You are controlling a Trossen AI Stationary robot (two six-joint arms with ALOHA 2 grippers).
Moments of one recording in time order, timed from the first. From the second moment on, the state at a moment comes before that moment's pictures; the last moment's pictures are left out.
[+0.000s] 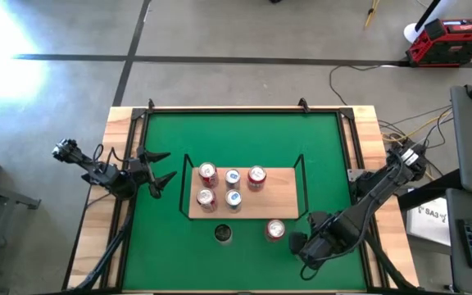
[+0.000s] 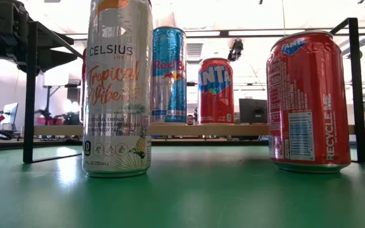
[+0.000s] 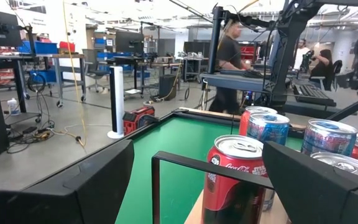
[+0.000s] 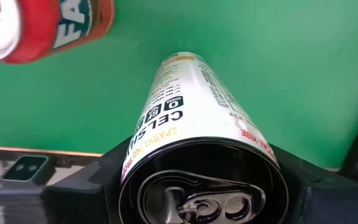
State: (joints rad) left arm -0.52 0.03 0.04 0.13 -0.93 0.04; right arm 0.72 1.64 1.43 -1.16 -0.10 2.26
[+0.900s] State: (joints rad) left arm -0.52 0.03 0.04 0.13 -0.93 0.04; right arm 0.54 1.75 1.95 -1.58 0.01 1.66
